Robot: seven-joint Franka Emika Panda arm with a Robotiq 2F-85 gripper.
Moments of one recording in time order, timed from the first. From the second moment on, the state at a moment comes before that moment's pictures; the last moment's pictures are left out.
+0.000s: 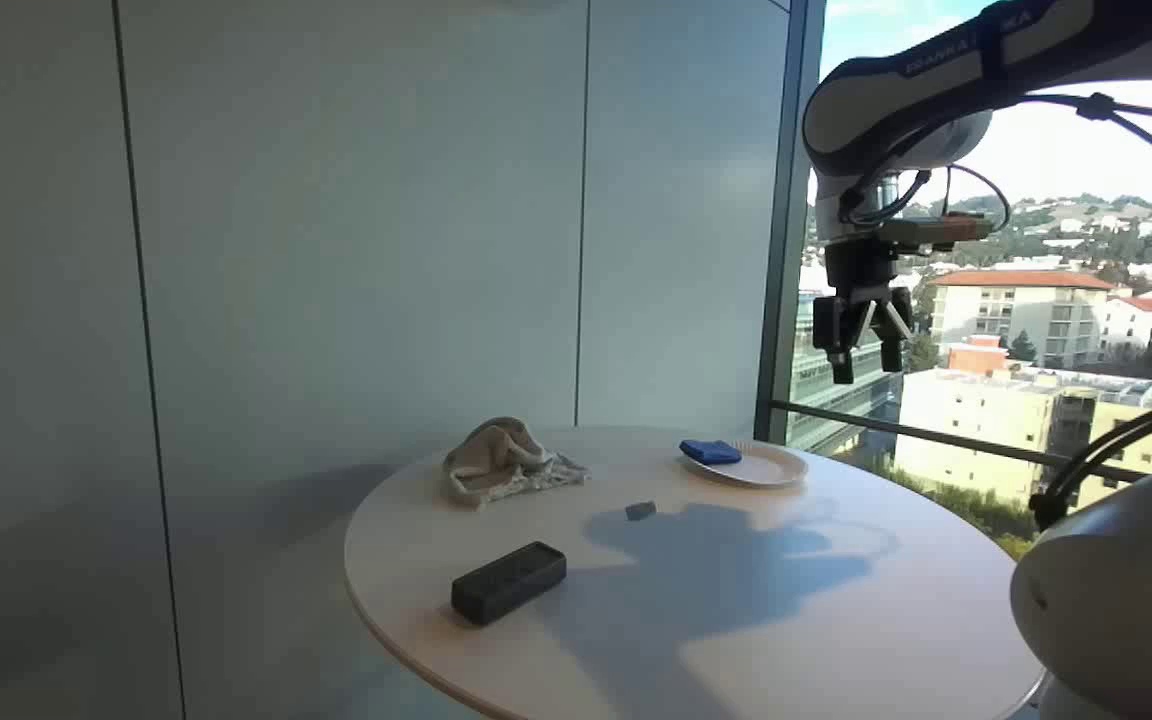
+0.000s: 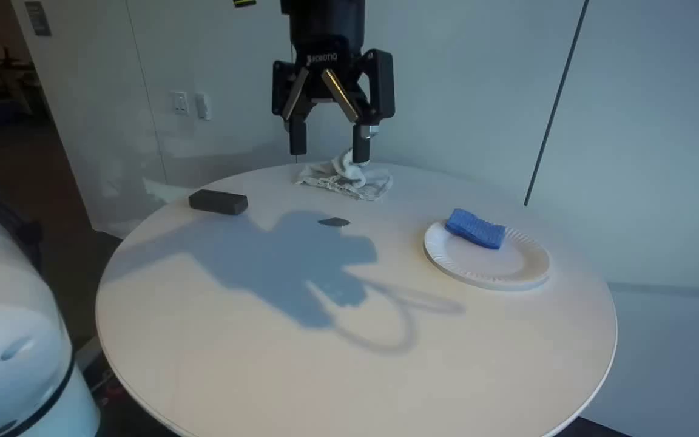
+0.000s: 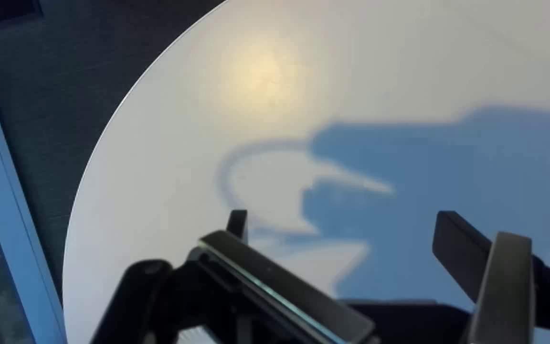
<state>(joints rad) -0.25 -0.69 -0.20 -2.33 -0.29 1.56 -0.13</state>
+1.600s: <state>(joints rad) -0.17 -0.44 -0.23 -2.09 -0.30 1.77 -0.25</state>
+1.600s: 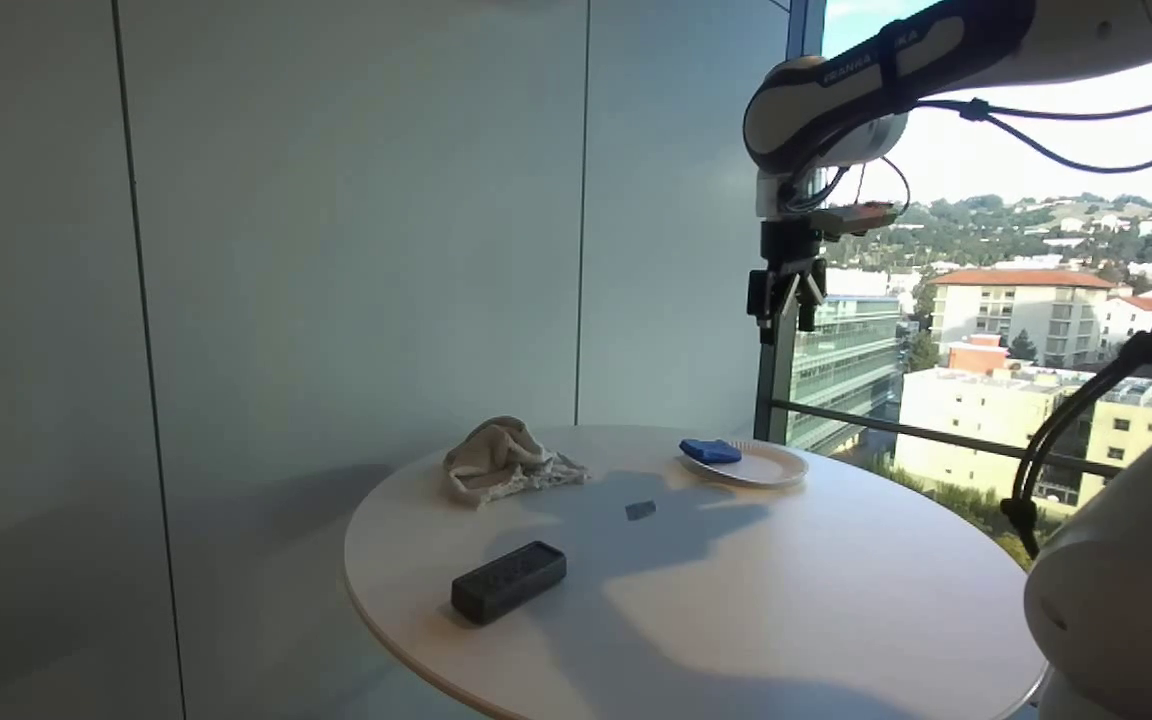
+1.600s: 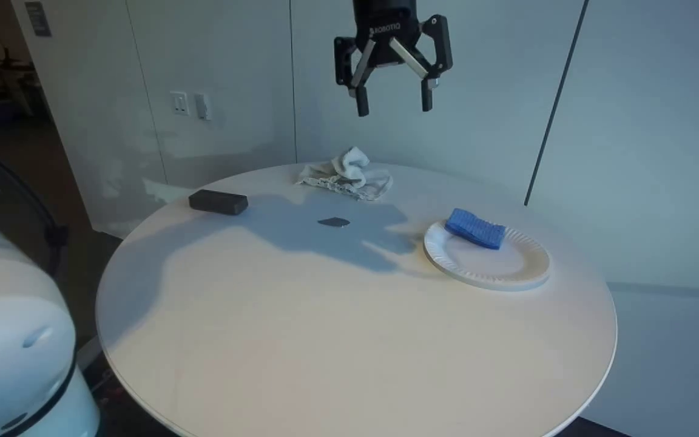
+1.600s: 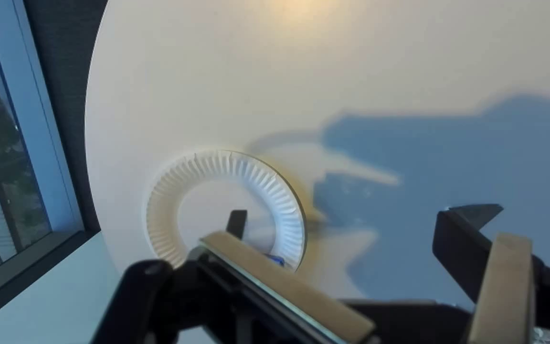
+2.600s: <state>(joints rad) -0.09 0.17 -0.15 -1.50 0.02 1.82 -0.78</state>
